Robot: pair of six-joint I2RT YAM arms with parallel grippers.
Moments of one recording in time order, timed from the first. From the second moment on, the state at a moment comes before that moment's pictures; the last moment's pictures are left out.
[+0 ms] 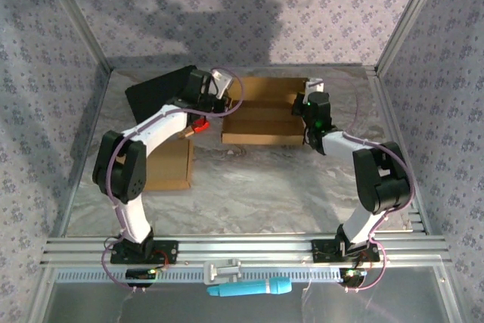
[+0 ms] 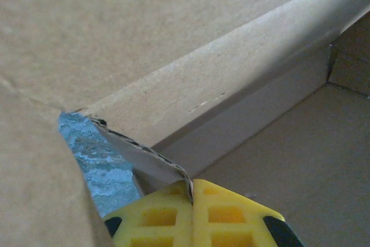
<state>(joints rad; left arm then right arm) -0.47 1.81 1.35 -0.16 0.19 0.05 0.28 1.67 0.87 0.54 0.18 0.14</state>
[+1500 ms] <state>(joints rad) -0.68 1.65 1.08 -0.06 -0.10 0.07 0.47 1.14 1.18 -0.64 0.29 1.29</state>
